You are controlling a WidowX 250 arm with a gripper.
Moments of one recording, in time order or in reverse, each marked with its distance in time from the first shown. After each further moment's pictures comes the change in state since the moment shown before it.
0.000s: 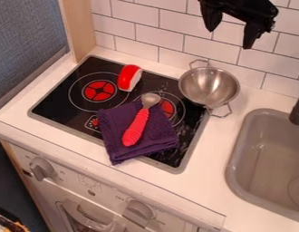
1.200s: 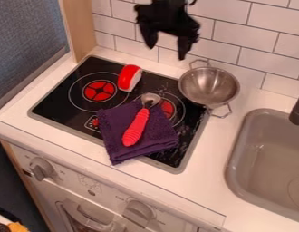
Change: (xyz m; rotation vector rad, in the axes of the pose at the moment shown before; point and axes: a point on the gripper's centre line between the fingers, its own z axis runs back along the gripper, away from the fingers) arm -0.054 0.101 -0.051 0.043 0.139 0.219
